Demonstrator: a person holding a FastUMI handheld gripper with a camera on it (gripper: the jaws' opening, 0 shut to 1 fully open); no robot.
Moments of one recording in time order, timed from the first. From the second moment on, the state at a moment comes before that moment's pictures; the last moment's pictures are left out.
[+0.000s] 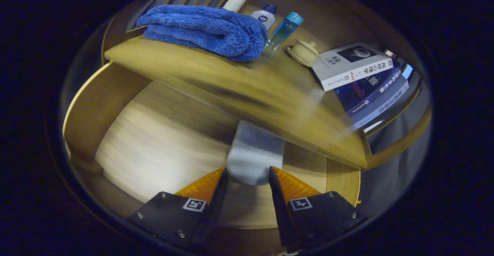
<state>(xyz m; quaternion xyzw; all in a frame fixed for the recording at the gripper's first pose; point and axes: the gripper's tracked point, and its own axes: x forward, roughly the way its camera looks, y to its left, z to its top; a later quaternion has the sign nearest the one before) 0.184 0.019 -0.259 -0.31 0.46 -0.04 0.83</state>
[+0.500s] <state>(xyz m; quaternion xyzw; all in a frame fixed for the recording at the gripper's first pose) 0.196 0.013 -0.264 -0.36 0.47 -0.02 0.81</state>
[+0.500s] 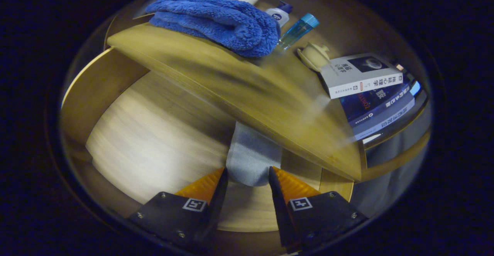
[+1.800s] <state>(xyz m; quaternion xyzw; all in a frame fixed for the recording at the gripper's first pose) 0.173 0.003 -0.241 -0.37 0.47 -0.05 0.80</state>
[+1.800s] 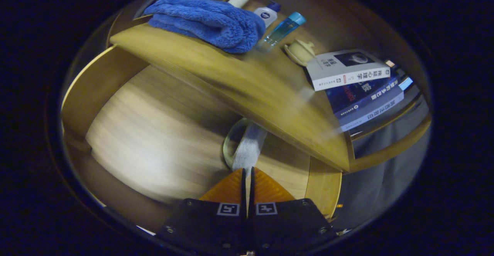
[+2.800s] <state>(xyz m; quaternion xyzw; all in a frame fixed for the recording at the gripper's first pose) 0.209 0.006 -0.264 -0.28 0.46 -0.10 0.83</state>
